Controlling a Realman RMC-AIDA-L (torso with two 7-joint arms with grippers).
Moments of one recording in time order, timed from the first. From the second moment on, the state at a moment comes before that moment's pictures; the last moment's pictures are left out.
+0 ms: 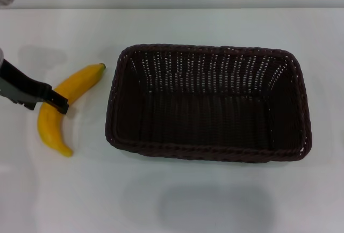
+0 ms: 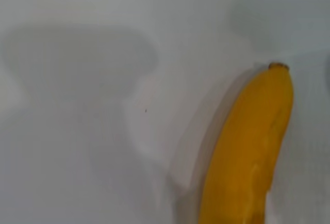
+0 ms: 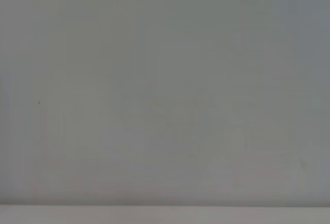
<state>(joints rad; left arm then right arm) -0.84 -1.95 0.89 0.76 -0.31 -1.47 0.50 0.17 2.00 -0.63 -0.62 1.81 1.09 -2.06</state>
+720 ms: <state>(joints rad) -0.84 -1.97 0.90 0.76 -0.22 -1.42 0.46 0.17 2.00 -0.62 -0.62 1.81 1.11 -2.05</state>
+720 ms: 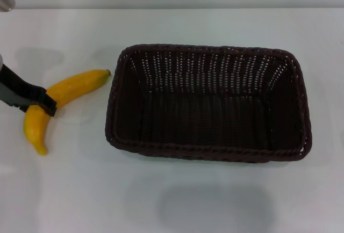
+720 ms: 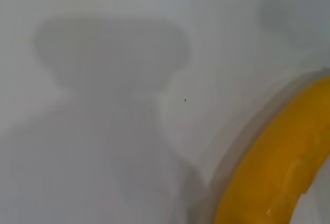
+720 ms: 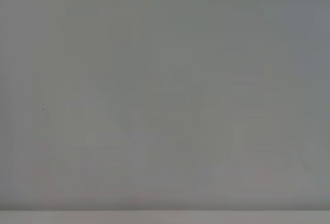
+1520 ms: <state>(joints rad) -0.74 -1.95 0.84 1.40 -0.54 -1.70 0.50 0.15 2.00 -0.62 -0.64 1.82 1.18 -2.04</state>
